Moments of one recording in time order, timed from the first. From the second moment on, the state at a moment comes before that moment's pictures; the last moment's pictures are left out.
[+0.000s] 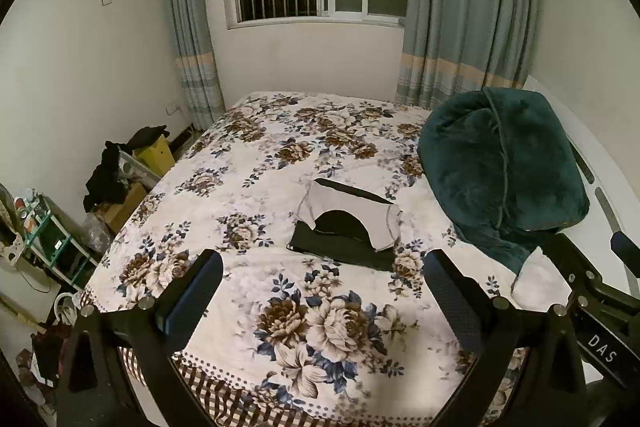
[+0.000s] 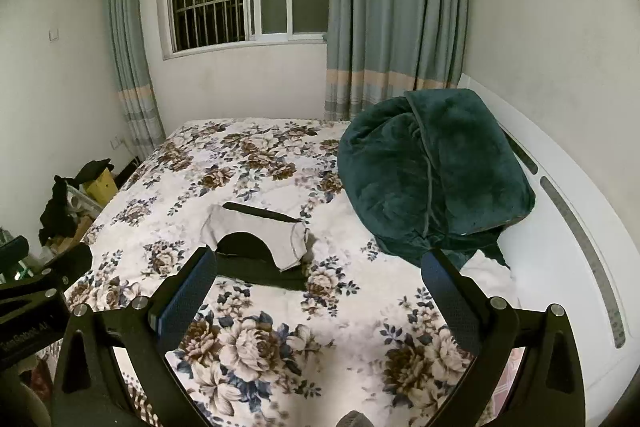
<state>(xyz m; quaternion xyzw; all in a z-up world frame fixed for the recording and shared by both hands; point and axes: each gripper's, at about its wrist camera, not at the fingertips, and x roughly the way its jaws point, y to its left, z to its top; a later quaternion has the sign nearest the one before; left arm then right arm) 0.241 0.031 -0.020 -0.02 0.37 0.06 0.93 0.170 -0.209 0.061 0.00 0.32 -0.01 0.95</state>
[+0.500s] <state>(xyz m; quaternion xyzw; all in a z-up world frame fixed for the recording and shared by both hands) 0.246 0.040 -0.020 -0.02 0.37 0.07 0.93 0.171 -0.208 0.060 0.00 0.32 -0.01 0.95</state>
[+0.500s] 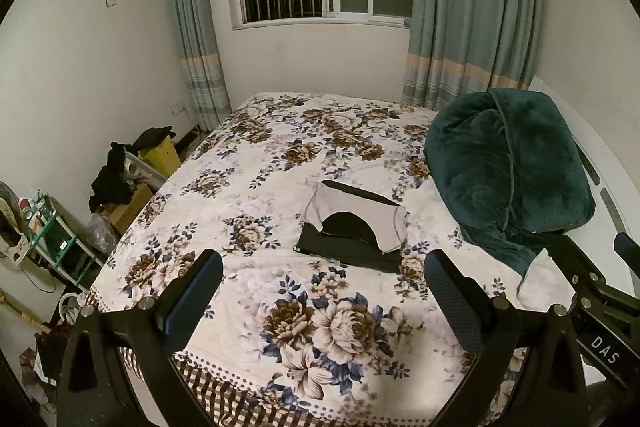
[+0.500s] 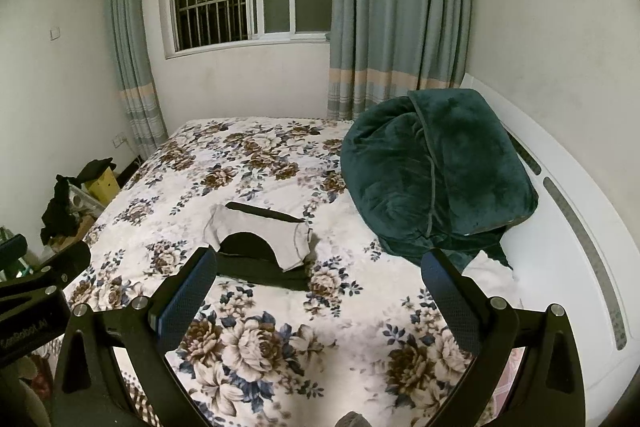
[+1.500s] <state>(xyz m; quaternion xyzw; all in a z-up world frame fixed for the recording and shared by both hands) 0.239 0.057 -0.018 -0.01 0.36 0.08 0.93 0.171 -0.182 0.052 -0.01 0.33 0.02 0.95</state>
